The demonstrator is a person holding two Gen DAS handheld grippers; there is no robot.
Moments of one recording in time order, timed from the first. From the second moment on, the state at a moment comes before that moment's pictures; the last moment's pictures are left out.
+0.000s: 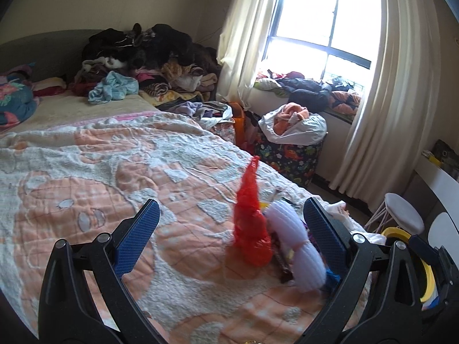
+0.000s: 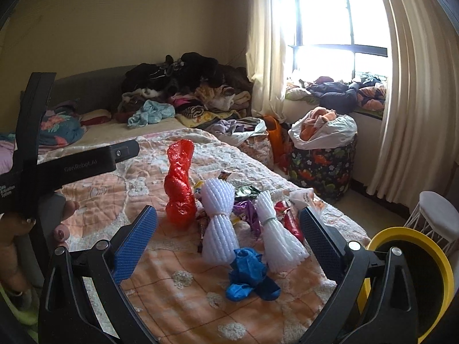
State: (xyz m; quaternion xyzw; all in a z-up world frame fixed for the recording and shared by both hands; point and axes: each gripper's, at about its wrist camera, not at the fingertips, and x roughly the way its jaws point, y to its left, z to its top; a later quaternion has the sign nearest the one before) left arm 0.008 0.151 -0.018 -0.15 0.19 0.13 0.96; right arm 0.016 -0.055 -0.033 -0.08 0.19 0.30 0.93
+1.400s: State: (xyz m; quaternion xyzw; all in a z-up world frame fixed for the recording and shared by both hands) left arm 0.117 0.175 -0.068 -0.24 0.34 0.04 0.91; right arm 0.120 -0.015 -0.082 -0.05 0.36 0.35 0.86
